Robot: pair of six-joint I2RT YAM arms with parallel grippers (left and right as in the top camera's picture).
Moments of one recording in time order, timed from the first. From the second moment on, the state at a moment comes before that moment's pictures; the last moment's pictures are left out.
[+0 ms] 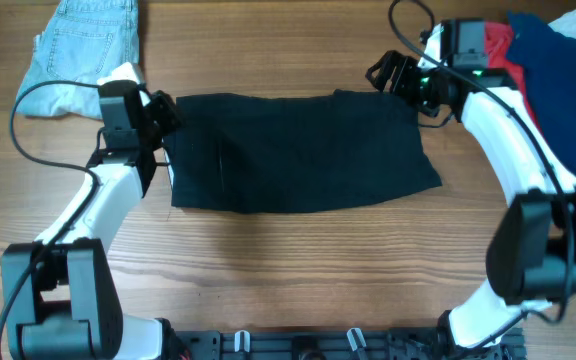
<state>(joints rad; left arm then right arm) 0.03 1.62 0.88 0.11 0.12 -0.49 0.05 1.83 1.43 -0.56 -0.36 0.45</state>
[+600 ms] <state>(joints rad) -0.05 1.74 0.90 -0.48 0.27 -0.58 0.06 1.86 1.07 -0.69 -0.28 0.64</state>
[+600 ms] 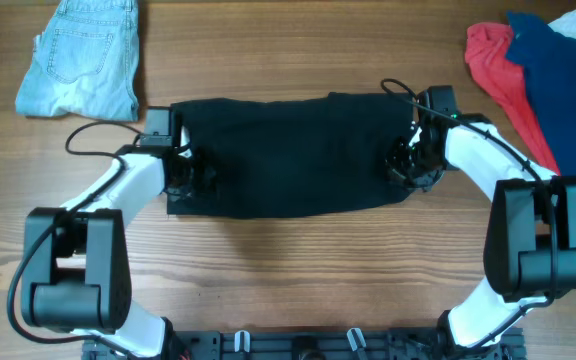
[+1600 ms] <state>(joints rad) 0.35 1.72 1.07 -0.69 0.30 -0.37 -0.07 1.58 1.17 -0.80 -0.25 0.53</state>
